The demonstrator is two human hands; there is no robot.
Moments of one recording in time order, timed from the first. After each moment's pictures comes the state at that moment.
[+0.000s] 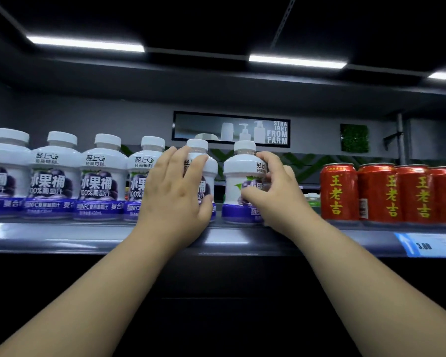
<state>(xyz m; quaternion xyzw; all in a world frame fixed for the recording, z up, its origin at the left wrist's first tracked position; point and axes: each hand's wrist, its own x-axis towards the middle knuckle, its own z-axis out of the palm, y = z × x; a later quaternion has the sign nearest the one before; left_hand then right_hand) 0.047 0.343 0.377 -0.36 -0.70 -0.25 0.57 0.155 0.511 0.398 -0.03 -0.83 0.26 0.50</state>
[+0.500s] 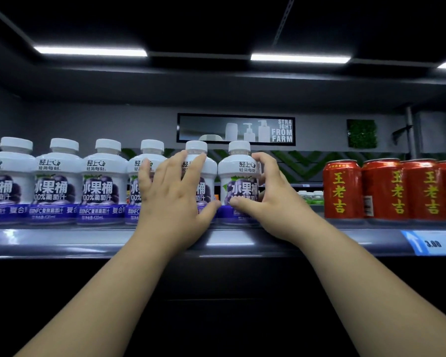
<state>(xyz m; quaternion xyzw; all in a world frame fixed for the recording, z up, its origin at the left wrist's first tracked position) 0.043 0.343 0.377 -0.32 -0.72 -0.22 0.57 0.159 0.508 0.392 -0.01 -0.86 0.22 0.46</state>
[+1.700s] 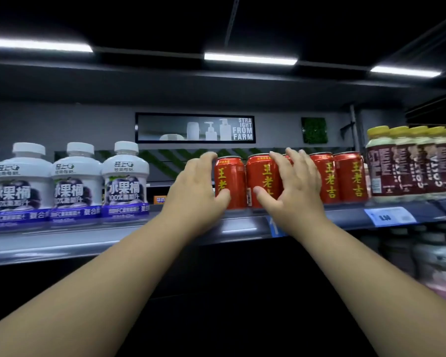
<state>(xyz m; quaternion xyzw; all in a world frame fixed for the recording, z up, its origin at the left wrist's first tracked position) 0.181 0.518 0.393 -0.47 -0.72 -0.36 0.37 0.297 0.675 0.370 -0.17 -0.78 0.02 0.60</state>
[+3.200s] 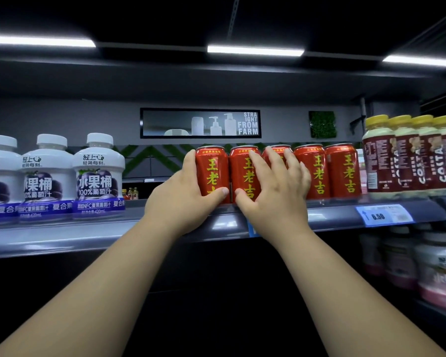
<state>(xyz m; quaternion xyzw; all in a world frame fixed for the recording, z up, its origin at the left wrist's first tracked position) 0.179 0.550 0.383 -0.40 -0.78 -0.31 0.37 0.289 0.689 0.359 -0.17 -0.77 -0.04 0.61</state>
